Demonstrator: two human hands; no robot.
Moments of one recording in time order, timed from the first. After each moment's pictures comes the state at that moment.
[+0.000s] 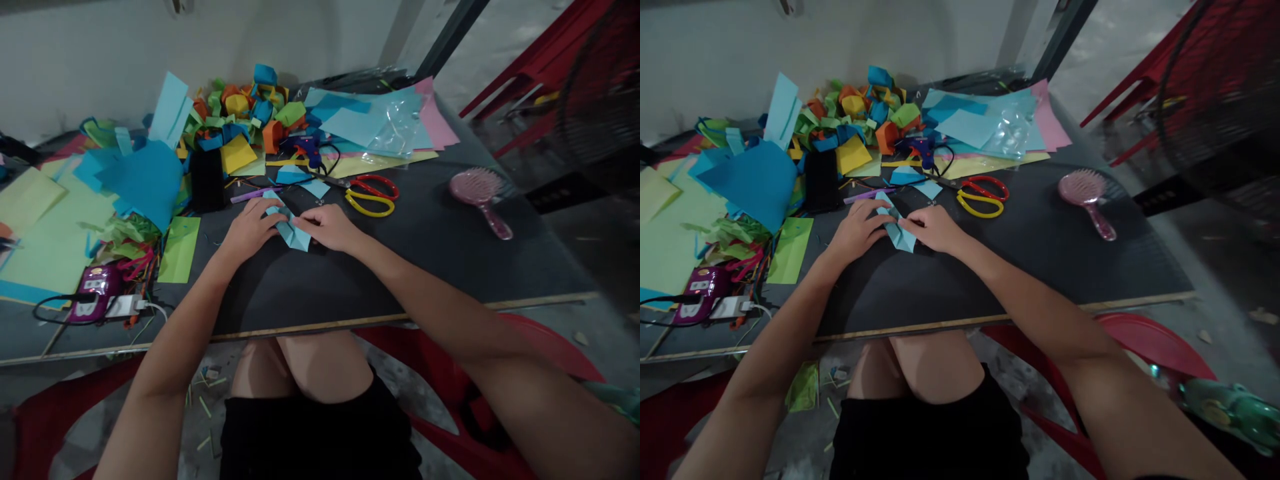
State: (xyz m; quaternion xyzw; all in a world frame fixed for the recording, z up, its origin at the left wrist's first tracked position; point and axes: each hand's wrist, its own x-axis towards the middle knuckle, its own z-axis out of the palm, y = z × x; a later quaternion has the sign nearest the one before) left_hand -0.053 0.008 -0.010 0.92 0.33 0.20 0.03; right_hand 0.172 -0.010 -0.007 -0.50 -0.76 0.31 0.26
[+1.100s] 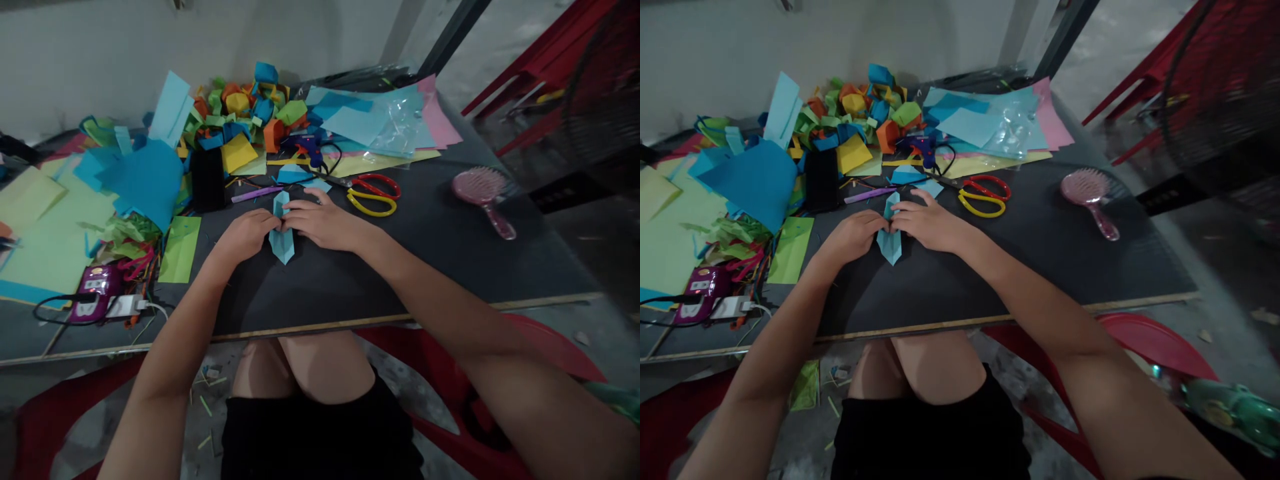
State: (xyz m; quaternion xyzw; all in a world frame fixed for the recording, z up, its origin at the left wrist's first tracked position) left_hand -0.059 0.007 0.001 0.95 0.29 0.12 0.05; right_hand 0.174 -0.002 -0.001 -0.28 -0.95 0.02 0.15
